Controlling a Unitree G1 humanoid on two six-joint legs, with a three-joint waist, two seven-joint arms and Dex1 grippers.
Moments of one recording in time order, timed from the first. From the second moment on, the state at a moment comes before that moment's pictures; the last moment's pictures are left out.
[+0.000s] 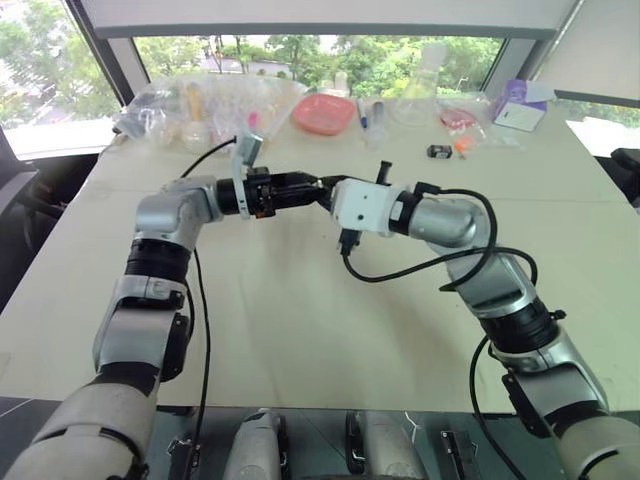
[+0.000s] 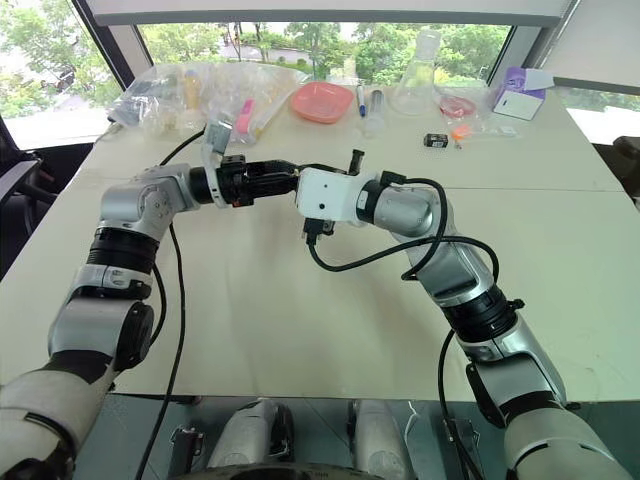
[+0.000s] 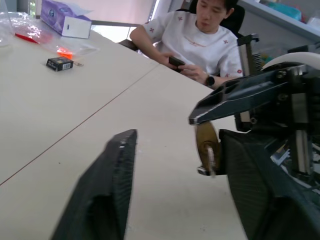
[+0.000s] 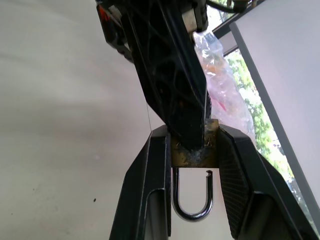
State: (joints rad) left arm -1.01 0.40 0.00 0.62 -0.45 0.56 -1.28; right arm -0.74 -0.50 0.33 -0.18 -0.24 0.21 0.73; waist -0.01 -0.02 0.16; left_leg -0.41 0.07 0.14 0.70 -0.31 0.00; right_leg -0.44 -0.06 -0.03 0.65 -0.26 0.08
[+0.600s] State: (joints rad) left arm -1.01 0.40 0.03 0.64 -0.46 0.61 -1.28; right arm -0.68 -0.54 0.33 -0.26 -0.27 0.26 0.76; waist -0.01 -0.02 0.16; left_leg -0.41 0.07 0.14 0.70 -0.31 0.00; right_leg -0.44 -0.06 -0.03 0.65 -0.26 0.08
